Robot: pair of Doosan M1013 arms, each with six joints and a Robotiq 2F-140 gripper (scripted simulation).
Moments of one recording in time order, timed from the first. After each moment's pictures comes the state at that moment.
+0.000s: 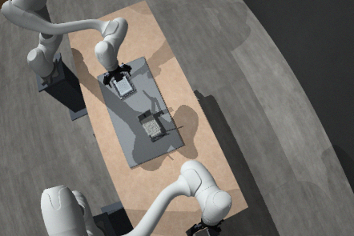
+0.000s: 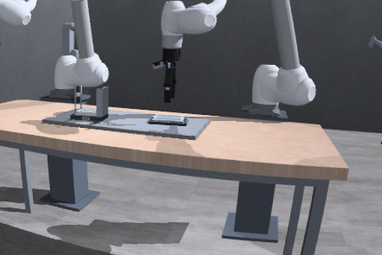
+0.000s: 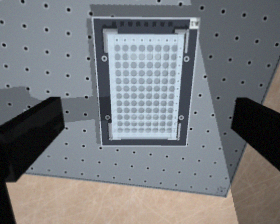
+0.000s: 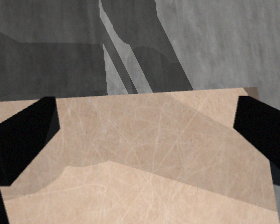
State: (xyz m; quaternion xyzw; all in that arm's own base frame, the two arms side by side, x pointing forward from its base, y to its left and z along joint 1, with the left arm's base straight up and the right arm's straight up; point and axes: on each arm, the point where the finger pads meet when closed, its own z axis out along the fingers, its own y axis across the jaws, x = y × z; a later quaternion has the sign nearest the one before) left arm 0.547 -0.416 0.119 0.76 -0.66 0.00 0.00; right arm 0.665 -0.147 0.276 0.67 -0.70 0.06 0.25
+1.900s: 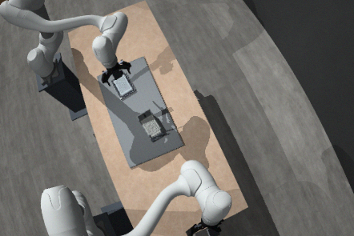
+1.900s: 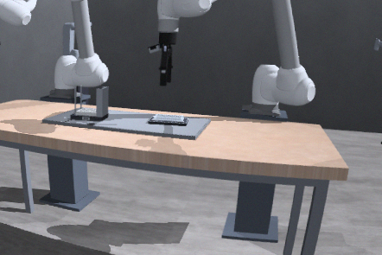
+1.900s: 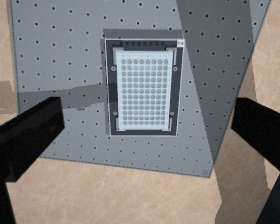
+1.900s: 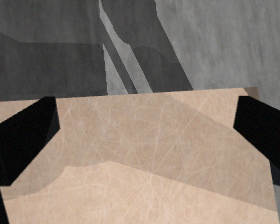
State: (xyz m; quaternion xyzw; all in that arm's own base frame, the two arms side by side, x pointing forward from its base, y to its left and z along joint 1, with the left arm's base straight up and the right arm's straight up) left arm 0.551 -0.436 0.188 0.76 -0.66 0.00 0.00; right arm 0.665 -0.147 0.276 0.67 -0.70 0.06 0.25
